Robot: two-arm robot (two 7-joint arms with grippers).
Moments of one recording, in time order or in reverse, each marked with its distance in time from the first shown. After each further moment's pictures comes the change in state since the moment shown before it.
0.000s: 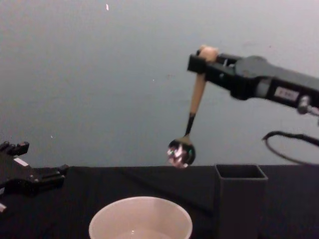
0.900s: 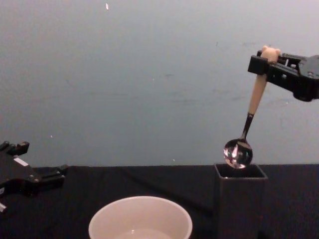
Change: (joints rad) left arm 0.000 0.000 0.000 0.000 0.000 0.000 0.000; right arm -0.111 0.130 0.100 -0.104 0.012 0.004 -0.066
